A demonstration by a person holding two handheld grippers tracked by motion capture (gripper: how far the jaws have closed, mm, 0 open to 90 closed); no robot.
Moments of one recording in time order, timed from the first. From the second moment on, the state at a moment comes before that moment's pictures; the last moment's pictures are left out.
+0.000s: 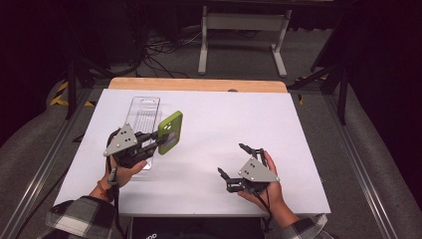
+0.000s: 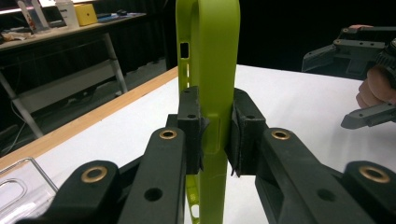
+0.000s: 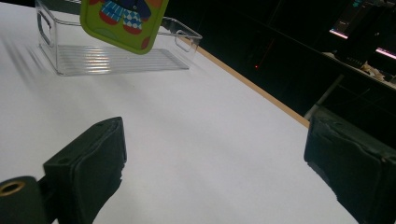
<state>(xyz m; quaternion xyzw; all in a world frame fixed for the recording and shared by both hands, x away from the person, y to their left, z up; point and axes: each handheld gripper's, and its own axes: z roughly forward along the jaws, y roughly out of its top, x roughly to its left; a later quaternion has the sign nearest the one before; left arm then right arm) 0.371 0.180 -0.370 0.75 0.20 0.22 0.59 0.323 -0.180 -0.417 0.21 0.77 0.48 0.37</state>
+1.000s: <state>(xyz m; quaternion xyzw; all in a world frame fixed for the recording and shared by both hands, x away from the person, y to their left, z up) 0.372 0.189 -0.365 0.75 0.20 0.24 0.58 0.323 -0.180 -0.417 0.21 0.77 0.47 0.38</state>
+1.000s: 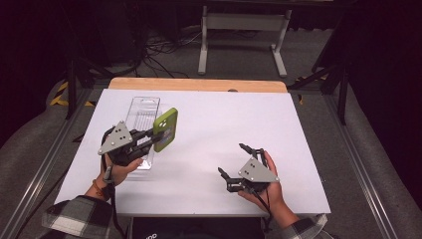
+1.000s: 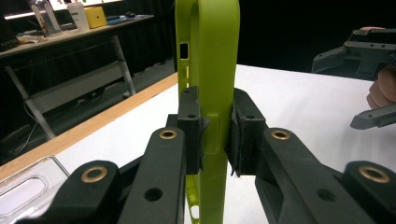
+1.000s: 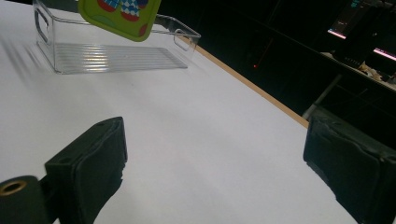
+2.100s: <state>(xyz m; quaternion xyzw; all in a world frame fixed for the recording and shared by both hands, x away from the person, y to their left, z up) 0.375 0.205 -0.360 0.74 0.22 0.24 0.59 0.323 -0.183 -0.415 0.21 0.76 0.48 0.38</state>
